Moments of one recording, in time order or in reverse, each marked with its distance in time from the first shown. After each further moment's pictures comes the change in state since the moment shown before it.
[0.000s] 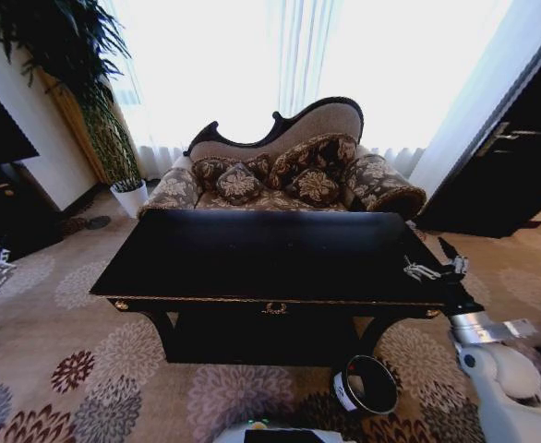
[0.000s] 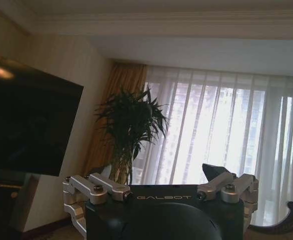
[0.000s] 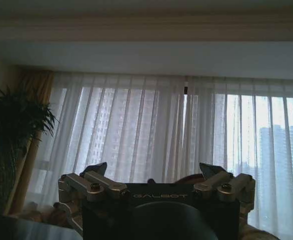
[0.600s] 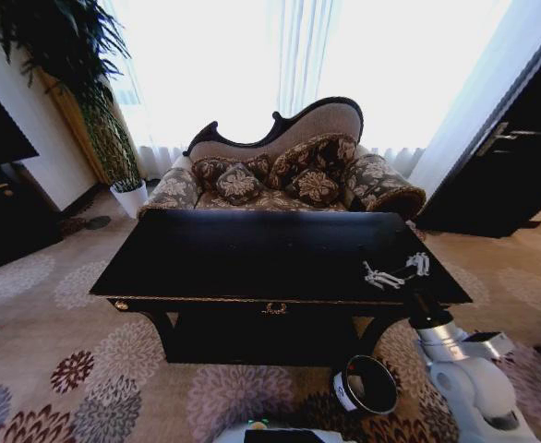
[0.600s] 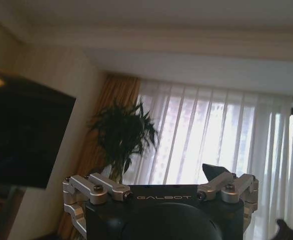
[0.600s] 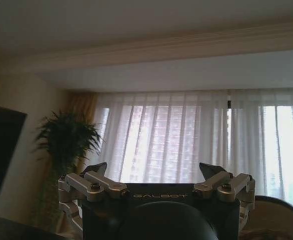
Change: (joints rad) left arm -0.002 0.019 -0.034 -0.040 -0.058 0.008 -0.005; right arm -0.067 0.041 -0.120 0.201 -0.080 0.000 0.009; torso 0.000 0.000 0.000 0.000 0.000
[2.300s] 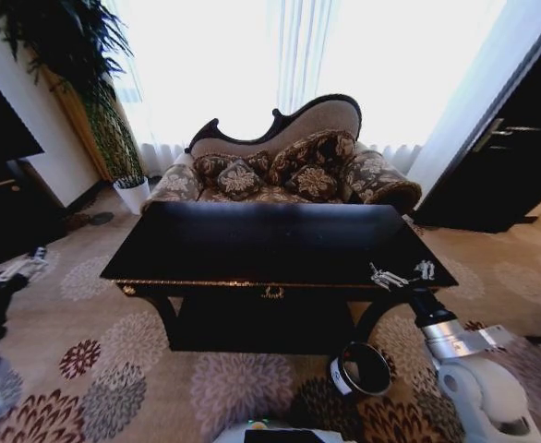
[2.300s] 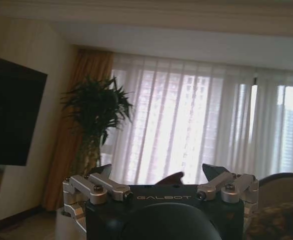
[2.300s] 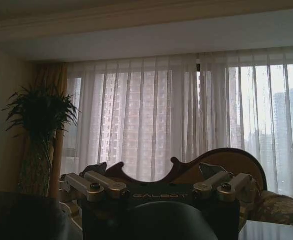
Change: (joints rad) left arm 0.022 -0.067 0.174 -0.114 0.164 0.030 0.013; right arm -0.014 0.018 0.049 0.007 0.035 -0.202 0.077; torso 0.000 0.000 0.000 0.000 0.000
